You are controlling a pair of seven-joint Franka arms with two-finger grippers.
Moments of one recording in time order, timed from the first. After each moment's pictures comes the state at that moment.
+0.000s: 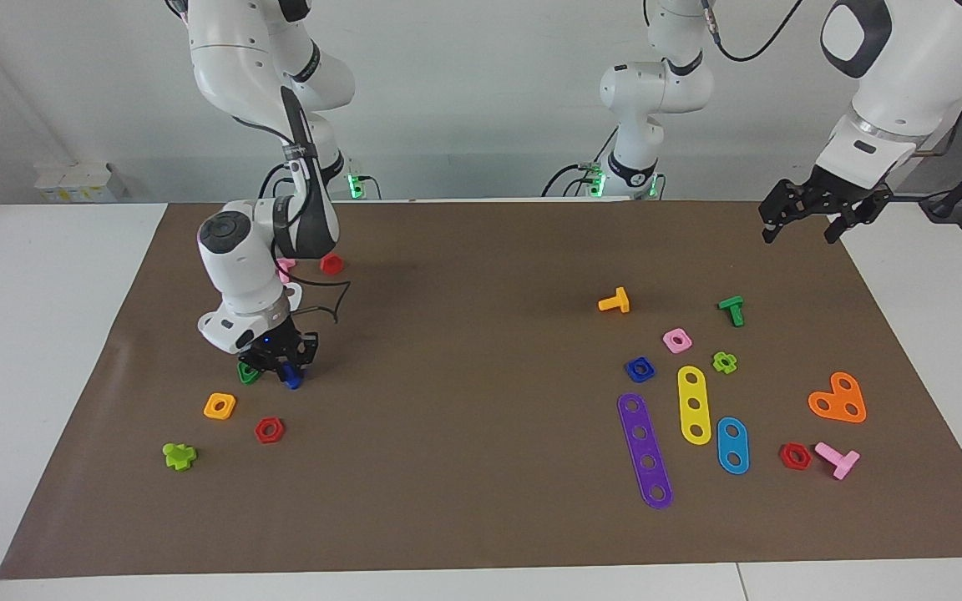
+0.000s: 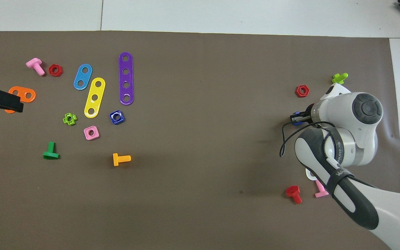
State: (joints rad) left arm -0.09 0.03 0.08 -1.55 0.01 1.59 0.10; right arm 0.13 0.26 -0.07 -2.12 0.02 2.52 -0.14
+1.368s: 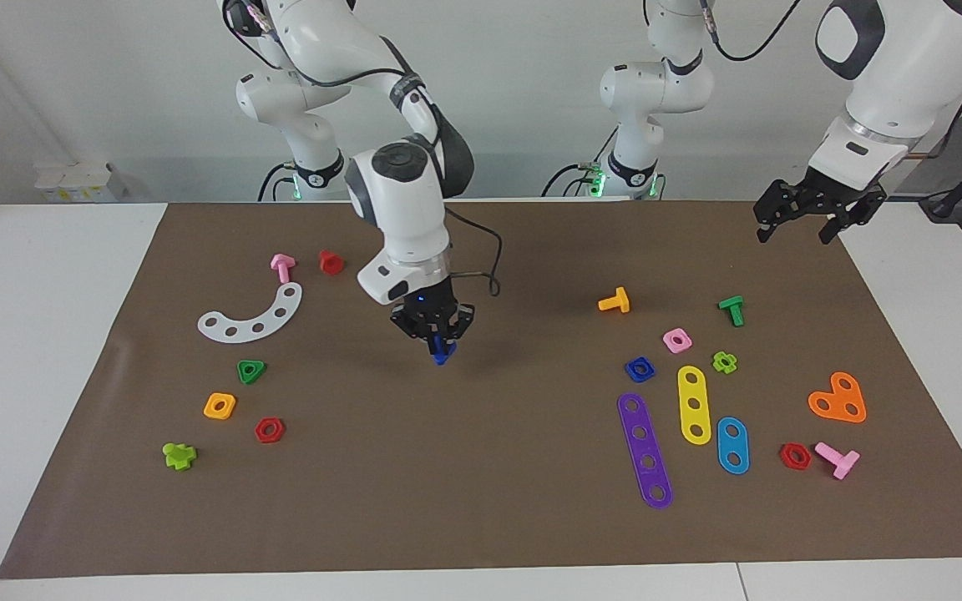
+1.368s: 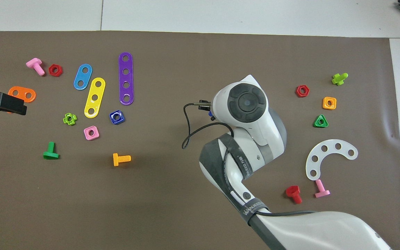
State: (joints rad) left arm -0.09 0.02 0.07 -1.58 0.01 1.60 0.11; right arm 0.58 0.39 -0.06 -1.69 -0.07 2.27 0.71
